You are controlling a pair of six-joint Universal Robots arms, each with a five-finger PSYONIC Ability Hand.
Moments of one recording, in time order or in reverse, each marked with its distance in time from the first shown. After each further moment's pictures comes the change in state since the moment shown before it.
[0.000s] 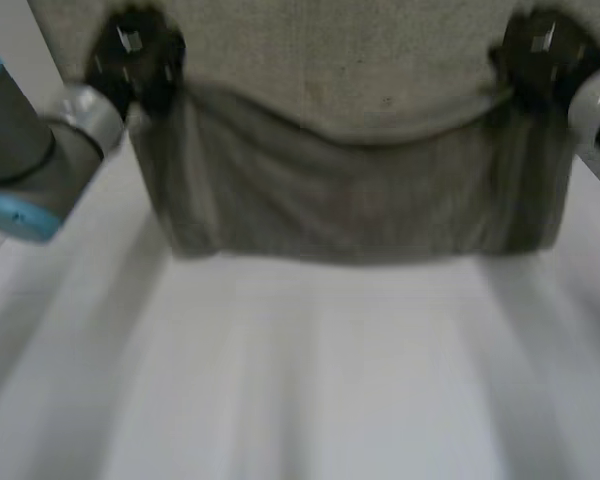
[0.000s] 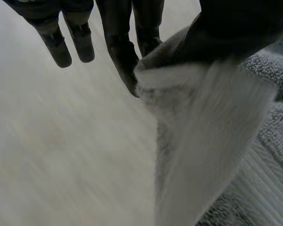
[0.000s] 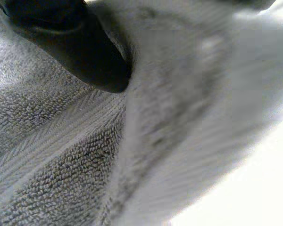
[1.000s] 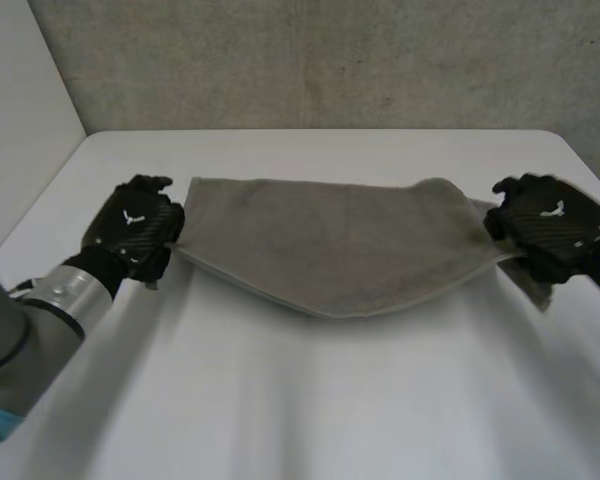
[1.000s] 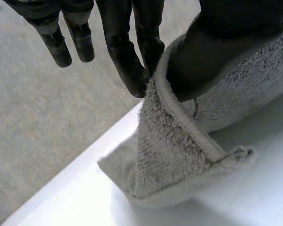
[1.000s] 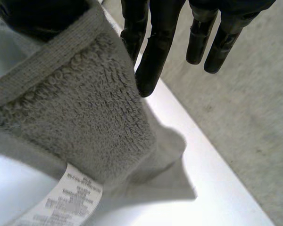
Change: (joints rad) left arm 0.092 0.336 -0.930 0.210 0.114 0.124; right arm -0.261 -0.517 1.055 -0.098 -0.388 -0.060; left_hand 0.001 0.000 0.000 0.000 0.000; right_hand 0.000 0.000 0.000 0.000 0.000
